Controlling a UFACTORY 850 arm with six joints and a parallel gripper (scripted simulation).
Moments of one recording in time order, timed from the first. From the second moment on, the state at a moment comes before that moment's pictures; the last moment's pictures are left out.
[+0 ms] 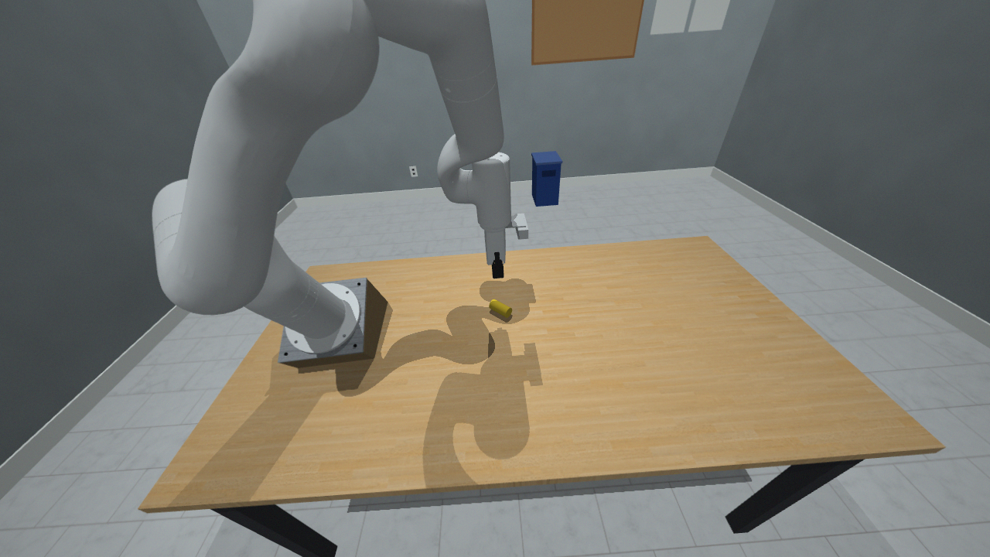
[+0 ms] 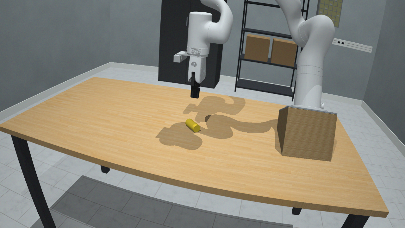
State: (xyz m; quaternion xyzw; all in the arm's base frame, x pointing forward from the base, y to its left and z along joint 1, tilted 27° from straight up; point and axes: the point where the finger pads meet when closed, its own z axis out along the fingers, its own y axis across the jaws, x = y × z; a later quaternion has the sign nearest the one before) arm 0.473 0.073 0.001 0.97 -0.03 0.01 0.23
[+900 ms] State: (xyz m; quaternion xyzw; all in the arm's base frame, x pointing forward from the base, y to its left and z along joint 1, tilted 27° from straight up) arm 0.478 0.050 0.008 0.90 -0.38 0.02 0.23
